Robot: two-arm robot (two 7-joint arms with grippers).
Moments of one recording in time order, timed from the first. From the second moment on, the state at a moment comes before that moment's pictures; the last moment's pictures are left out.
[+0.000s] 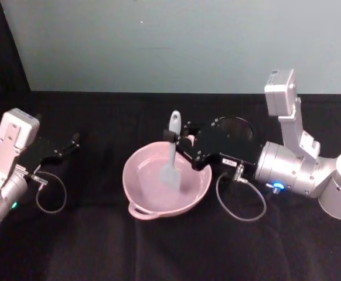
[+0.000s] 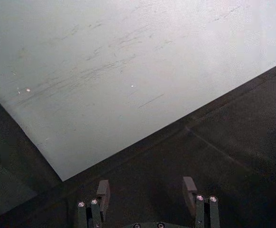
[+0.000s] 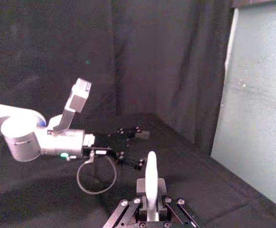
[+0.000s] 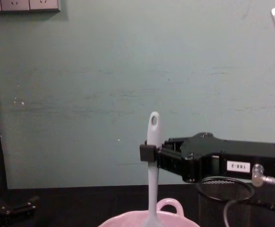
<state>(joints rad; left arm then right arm) -0.20 0.60 0.45 -1.41 -0.25 -0.12 0.03 0.42 0.54 -0.62 -1.53 0.55 -0.03 0.64</state>
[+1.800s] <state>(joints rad) -0.20 0.60 0.45 -1.41 -0.25 -0.12 0.03 0.52 0.31 -0.59 -1.21 0.43 -0.14 0.57</state>
